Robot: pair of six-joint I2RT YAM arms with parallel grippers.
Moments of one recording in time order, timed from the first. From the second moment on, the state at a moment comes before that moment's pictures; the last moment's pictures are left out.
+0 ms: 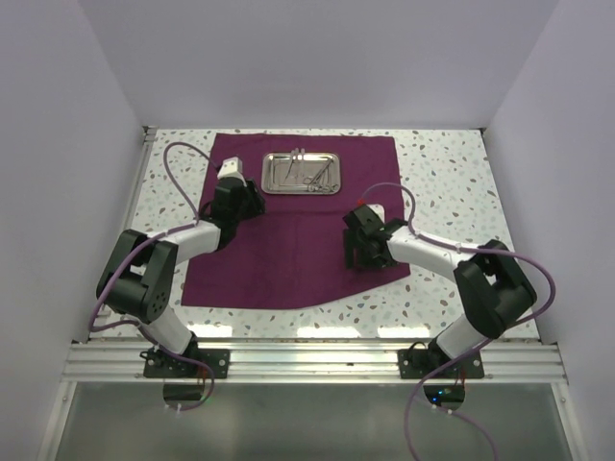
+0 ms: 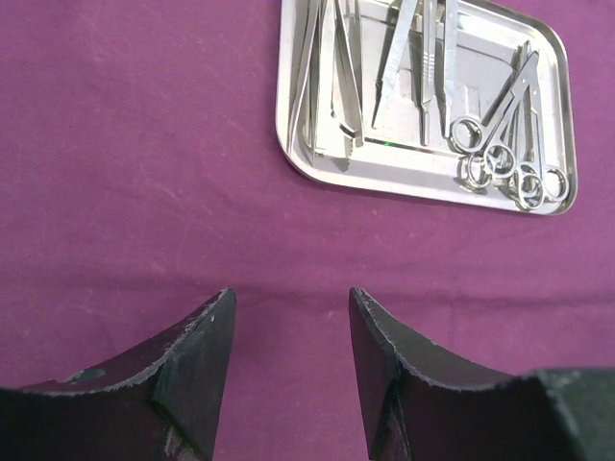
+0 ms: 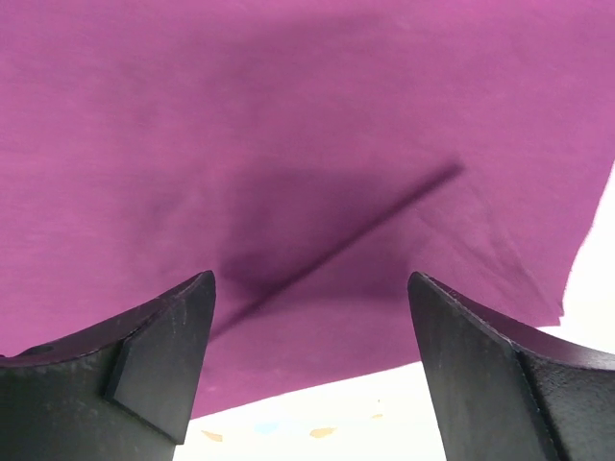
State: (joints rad) left arm -0.33 1.65 0.82 0.30 -0.15 -0.50; right arm 0.64 1.58 0.92 -0.55 0.28 0.56
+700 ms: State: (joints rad) left arm -0.33 1.69 0.80 0.34 -0.14 -0.49; right arm 0.64 1.61 0.91 -0.59 0.32 0.56
